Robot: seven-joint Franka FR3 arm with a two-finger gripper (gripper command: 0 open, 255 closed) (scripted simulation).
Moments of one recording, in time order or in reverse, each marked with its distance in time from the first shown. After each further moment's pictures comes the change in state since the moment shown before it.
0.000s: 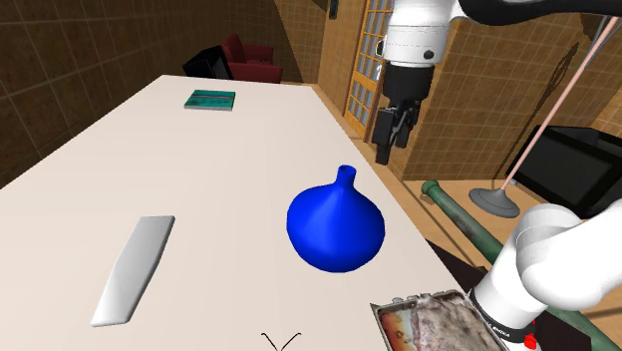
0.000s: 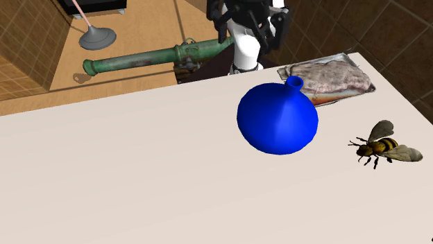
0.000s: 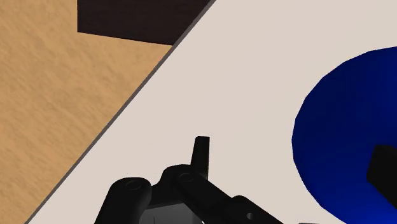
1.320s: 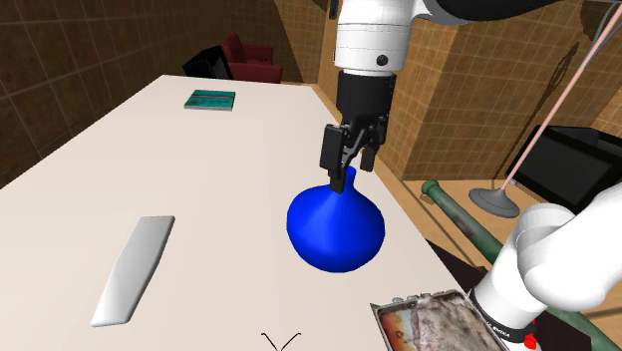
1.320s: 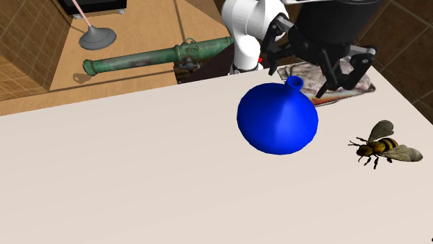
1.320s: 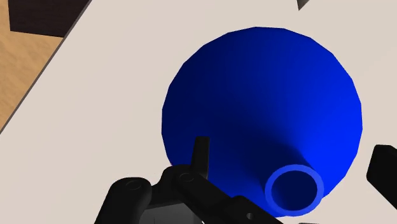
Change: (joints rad) arm 0.037 0.181 0.187 0.146 0.098 0.062 0.244
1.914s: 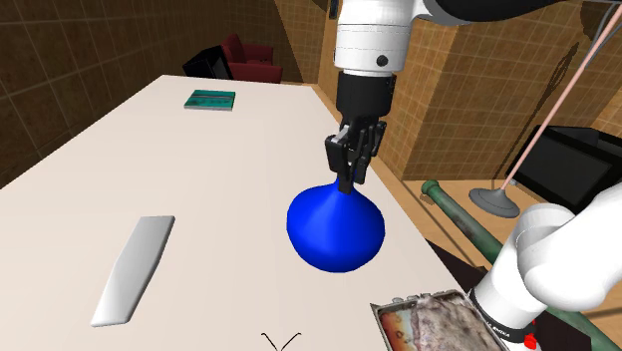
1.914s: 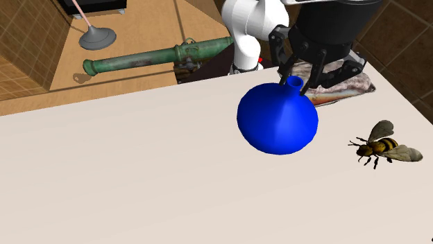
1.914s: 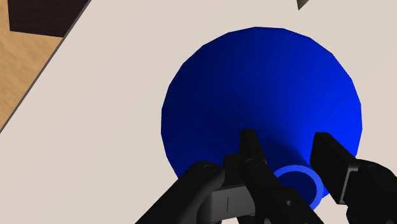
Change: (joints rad) arm 0.000 0.000 0.001 -0.001 0.000 0.002 0.001
